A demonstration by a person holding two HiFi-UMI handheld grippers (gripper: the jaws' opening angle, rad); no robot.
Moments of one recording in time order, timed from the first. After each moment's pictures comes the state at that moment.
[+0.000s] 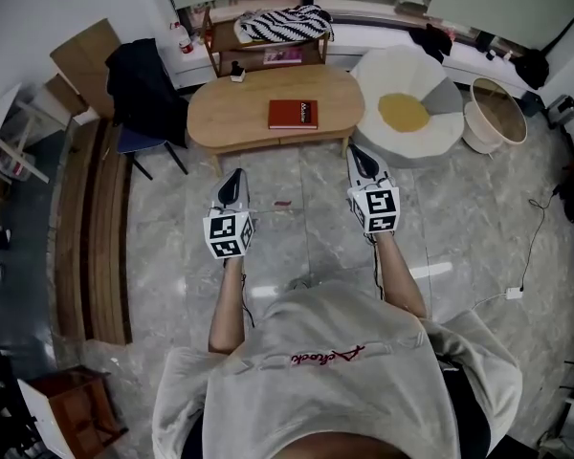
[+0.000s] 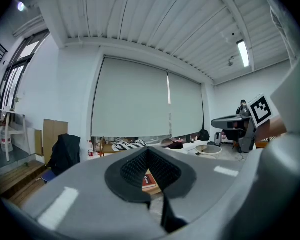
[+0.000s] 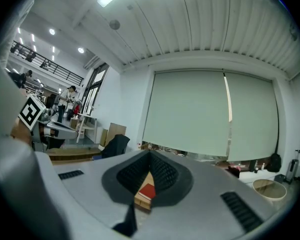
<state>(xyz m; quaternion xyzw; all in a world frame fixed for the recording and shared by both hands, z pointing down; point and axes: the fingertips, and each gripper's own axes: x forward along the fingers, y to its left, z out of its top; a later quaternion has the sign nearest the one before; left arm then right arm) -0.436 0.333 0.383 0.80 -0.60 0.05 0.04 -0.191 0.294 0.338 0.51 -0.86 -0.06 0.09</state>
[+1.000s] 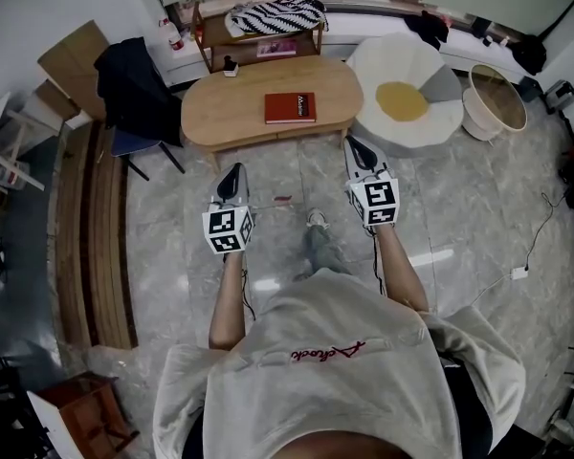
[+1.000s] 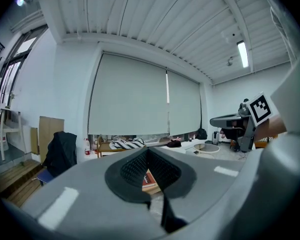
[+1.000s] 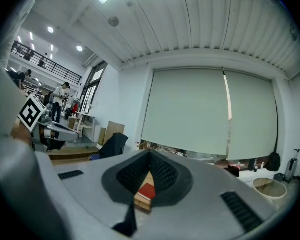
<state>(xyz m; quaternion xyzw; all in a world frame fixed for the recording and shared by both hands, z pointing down) -0.441 0.304 0.399 0.81 -0.58 0.05 0.05 -0.201 0.271 0.348 0.51 -0.85 -0.06 0.09</state>
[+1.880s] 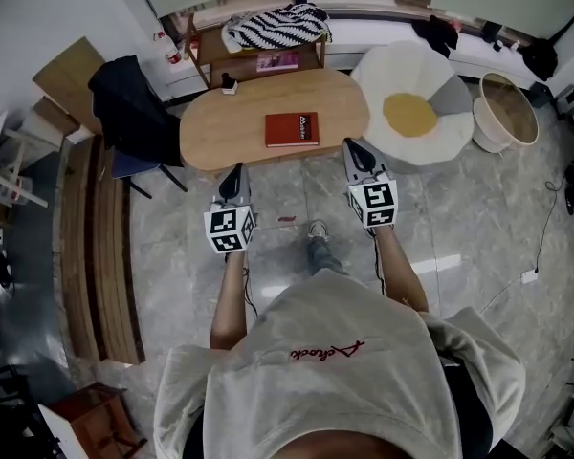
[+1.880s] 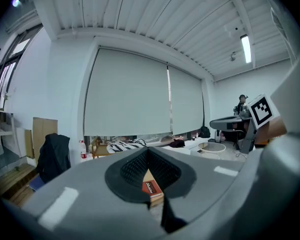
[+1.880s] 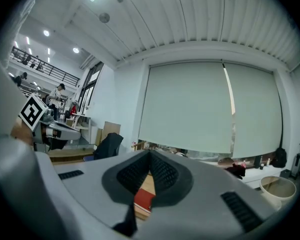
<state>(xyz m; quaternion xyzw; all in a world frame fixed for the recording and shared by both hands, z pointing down) -0.421 0.166 0.402 0.81 -0.58 0.07 0.05 -0.187 0.136 0.365 0.51 -0.86 -0.04 0.08</state>
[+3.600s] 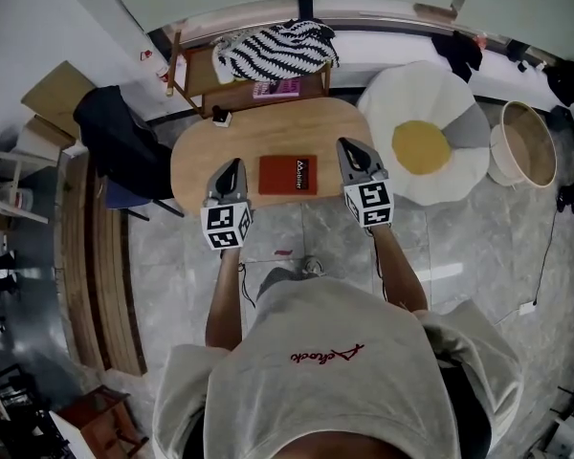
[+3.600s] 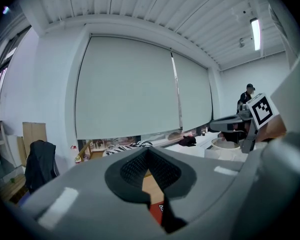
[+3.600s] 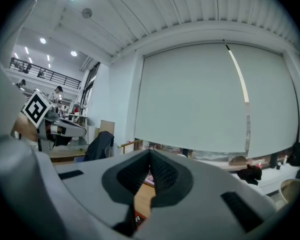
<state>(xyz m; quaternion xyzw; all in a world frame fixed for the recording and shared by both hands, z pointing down) -0.381 -0.111 0.403 0.80 -0.59 0.10 0.05 -0.156 -0.147 0.386 0.47 -0.88 -0.01 0.09</state>
